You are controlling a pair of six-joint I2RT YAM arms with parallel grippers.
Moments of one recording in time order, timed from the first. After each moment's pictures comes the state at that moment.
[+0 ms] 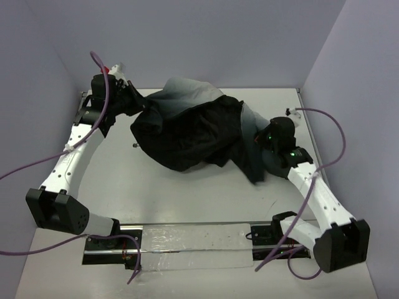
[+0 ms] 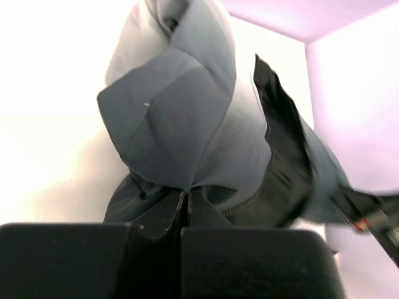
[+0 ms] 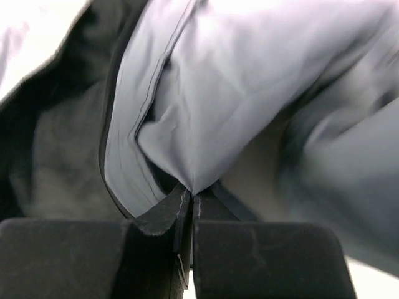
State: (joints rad) left arm -0.24 1.42 1.43 -0.47 0.25 -0.59; right arm 0.22 1.07 0.82 -0.28 0.16 0.76
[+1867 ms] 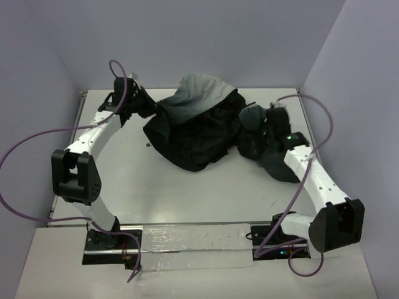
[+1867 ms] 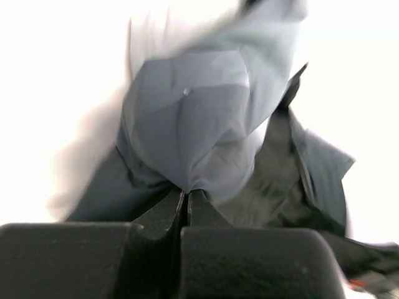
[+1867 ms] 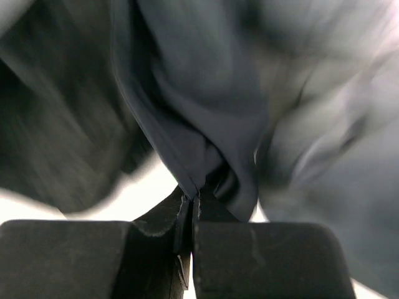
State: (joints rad) left arm -0.23 1.71 1.45 -0.34 0.29 -0.80; right arm 0.20 1.20 1.01 -0.54 0.07 0.47
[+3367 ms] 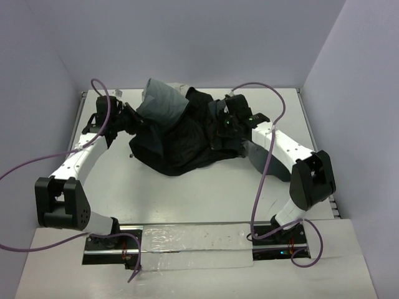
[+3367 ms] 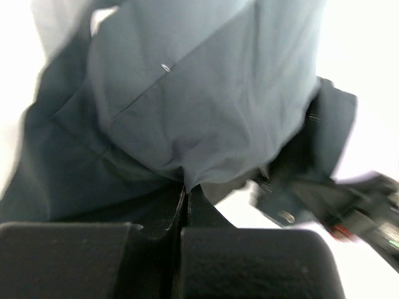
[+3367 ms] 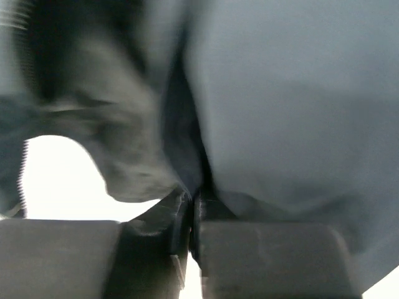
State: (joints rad) left arm -0.13 1.45 1.12 -0.28 0.34 -0.79; right arm 0.46 1.61 1.30 -0.42 -0.11 0.52
